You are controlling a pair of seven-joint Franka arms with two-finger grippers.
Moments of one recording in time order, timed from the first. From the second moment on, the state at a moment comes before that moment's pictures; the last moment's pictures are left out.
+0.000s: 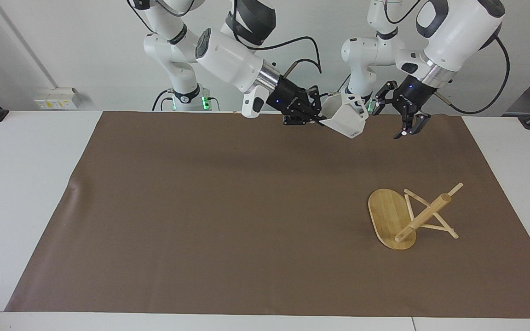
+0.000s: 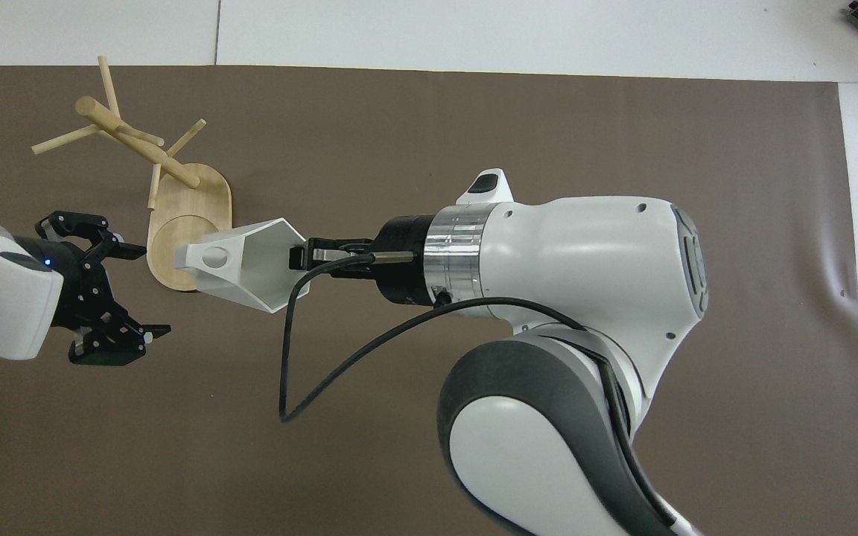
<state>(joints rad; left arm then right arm) -0.11 -0.24 -0.05 -1.97 -0.33 1.81 1.17 -0.14 0.18 0.82 -1.72 0.83 2.42 0.15</state>
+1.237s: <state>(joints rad) 0.06 -0.26 -0.01 -2.13 -0.82 1.84 1.66 -0.12 0.18 0.86 -1.72 0.79 2.39 0.19</state>
